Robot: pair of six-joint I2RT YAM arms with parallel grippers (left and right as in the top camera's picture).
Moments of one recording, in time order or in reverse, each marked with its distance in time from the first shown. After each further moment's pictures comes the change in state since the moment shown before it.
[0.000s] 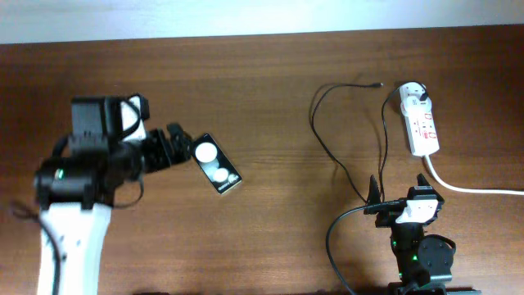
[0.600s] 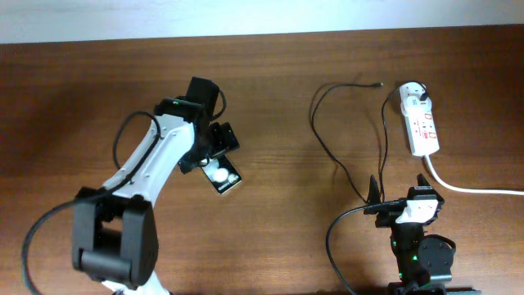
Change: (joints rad) left arm -0.249 0.597 0.009 0.156 -0.209 -0.360; right arm 0.000 0.000 0.000 0.000 0.000 0.000
